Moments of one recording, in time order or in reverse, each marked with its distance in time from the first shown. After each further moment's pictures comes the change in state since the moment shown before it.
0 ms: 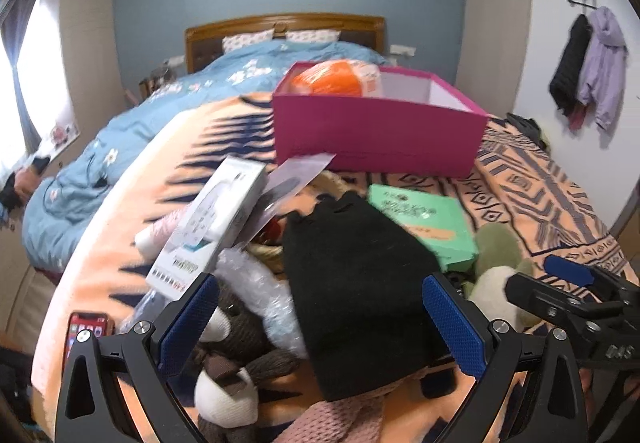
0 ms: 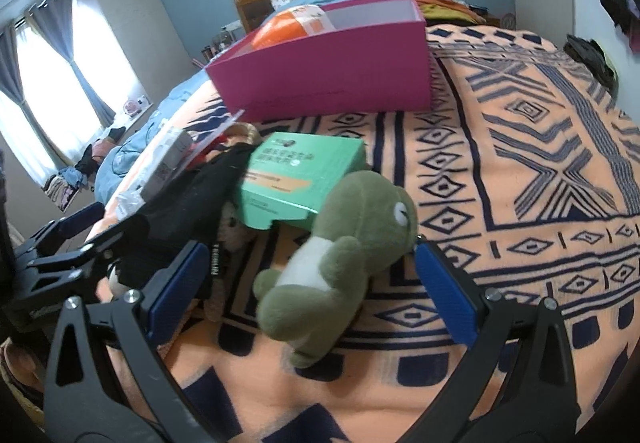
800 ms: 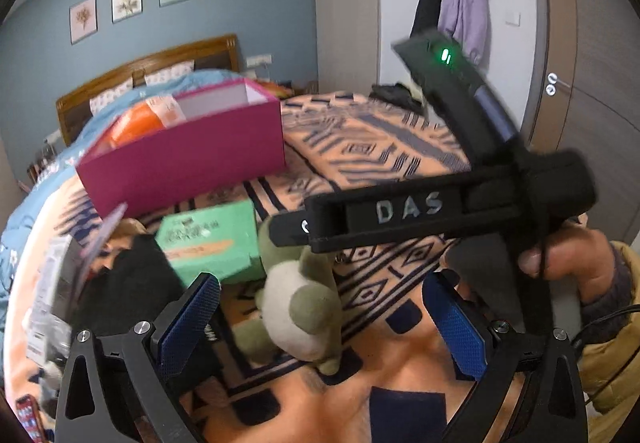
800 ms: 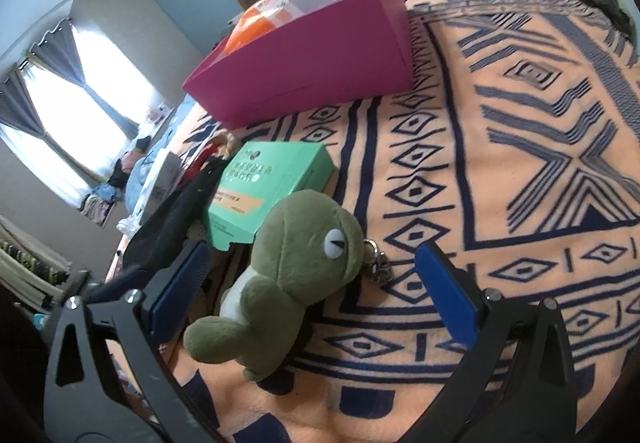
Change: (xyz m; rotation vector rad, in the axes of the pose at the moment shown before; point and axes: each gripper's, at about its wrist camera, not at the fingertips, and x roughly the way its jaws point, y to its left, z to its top) left arm 0.012 -0.127 -0.018 0.326 -0.002 -0.323; right arm 0.024 -0.064 0.025 0.117 0.114 0.171
